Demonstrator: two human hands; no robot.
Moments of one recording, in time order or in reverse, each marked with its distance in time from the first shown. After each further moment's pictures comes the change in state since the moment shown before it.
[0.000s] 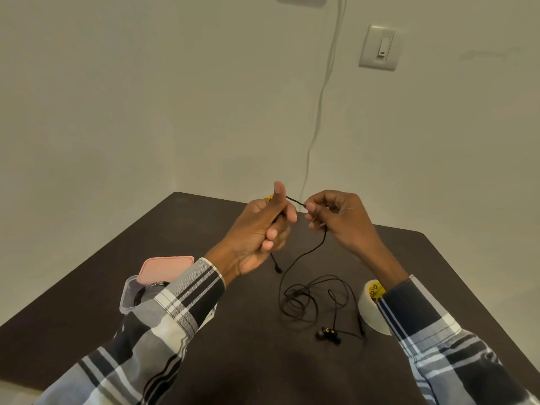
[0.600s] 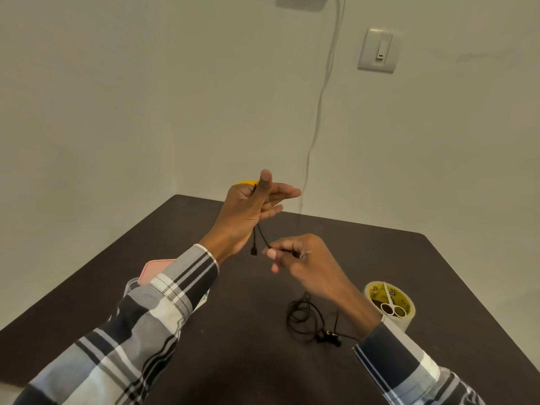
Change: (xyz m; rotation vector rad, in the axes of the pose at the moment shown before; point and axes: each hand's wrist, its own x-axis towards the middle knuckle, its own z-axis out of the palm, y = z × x) left_hand 0.018 0.012 -0.017 0.275 0.139 0.221; right_hand -0.044 0.001 0.053 -0.169 -0.238 -0.017
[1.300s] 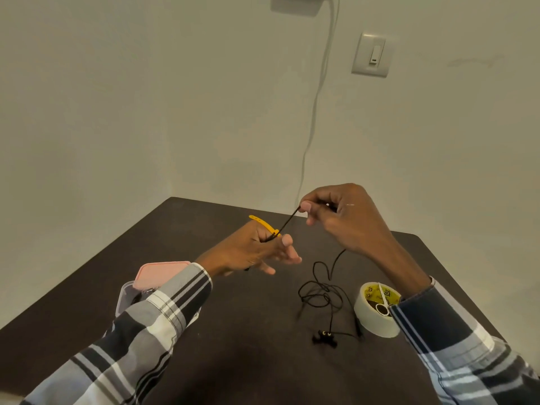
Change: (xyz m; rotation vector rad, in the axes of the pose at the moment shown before) left_hand -0.021 -0.023 -0.011 0.392 -0.493 -0.240; right_hand 0.012 -0.040 -0.079 -0.279 0.203 -0.082
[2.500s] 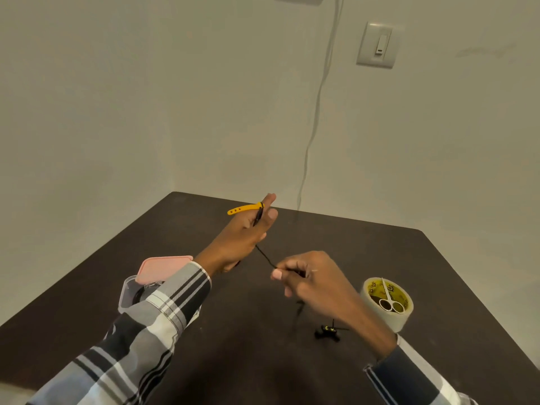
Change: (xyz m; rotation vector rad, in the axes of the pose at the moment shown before) left_hand 0.014 -0.030 -0.006 -0.119 0.333 0.054; right_hand -0.059 0.020 0.077 0.139 -0.315 0.136
